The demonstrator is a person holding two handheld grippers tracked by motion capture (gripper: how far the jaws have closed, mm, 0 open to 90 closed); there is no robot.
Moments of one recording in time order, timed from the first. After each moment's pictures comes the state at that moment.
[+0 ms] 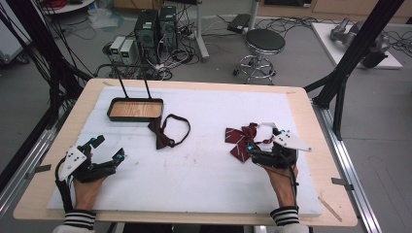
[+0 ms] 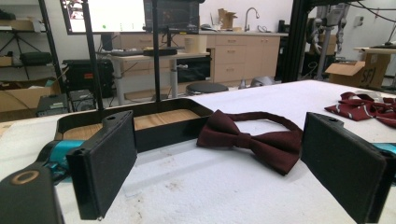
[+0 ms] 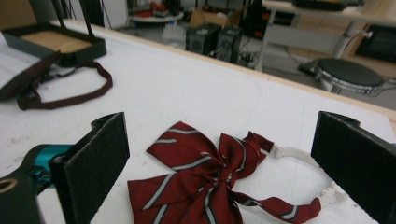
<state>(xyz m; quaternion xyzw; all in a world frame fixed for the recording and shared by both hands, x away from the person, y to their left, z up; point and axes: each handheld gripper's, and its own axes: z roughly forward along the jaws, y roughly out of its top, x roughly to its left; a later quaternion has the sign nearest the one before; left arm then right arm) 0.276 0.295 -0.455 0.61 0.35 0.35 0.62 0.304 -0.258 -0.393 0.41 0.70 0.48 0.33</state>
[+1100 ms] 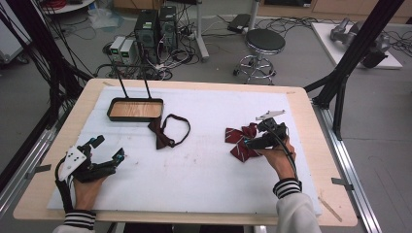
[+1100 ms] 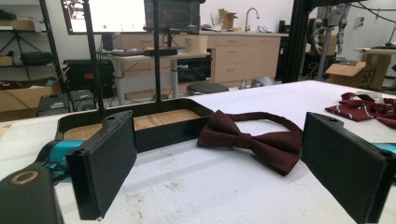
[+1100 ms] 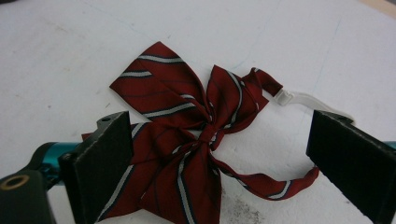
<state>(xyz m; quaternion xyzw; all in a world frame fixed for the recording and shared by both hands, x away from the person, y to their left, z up) 0.276 0.295 -0.455 0.61 0.35 0.35 0.62 0.374 -0.243 -0.386 0.45 0.82 0.27 0.22</state>
